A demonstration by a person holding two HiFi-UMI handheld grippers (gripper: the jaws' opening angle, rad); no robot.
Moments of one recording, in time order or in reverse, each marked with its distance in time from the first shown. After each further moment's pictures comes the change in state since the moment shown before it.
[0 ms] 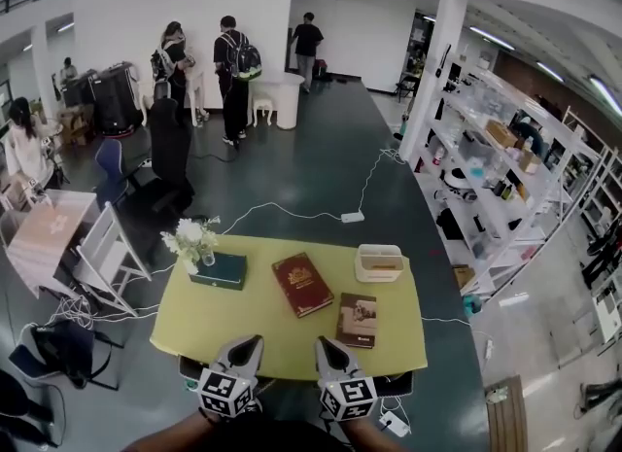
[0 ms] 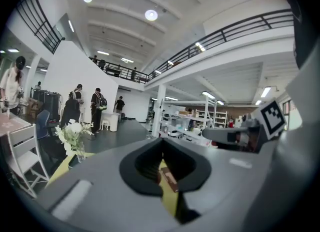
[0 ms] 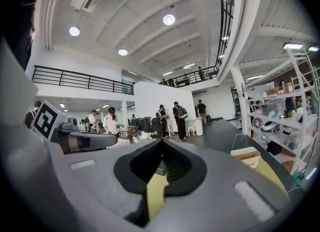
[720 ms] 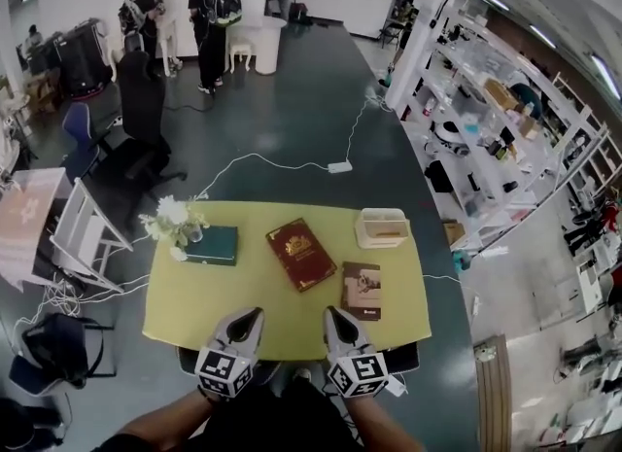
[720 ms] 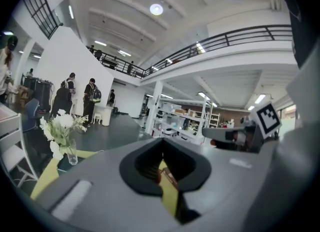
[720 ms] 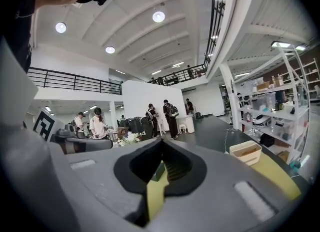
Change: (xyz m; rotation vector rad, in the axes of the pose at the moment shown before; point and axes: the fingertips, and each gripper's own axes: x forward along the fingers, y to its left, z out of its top) left arm 0.063 0.090 -0.013 -0.040 0.019 -0.105; right arm 0.095 -0.022 -0.015 0.057 -0.005 -0.115
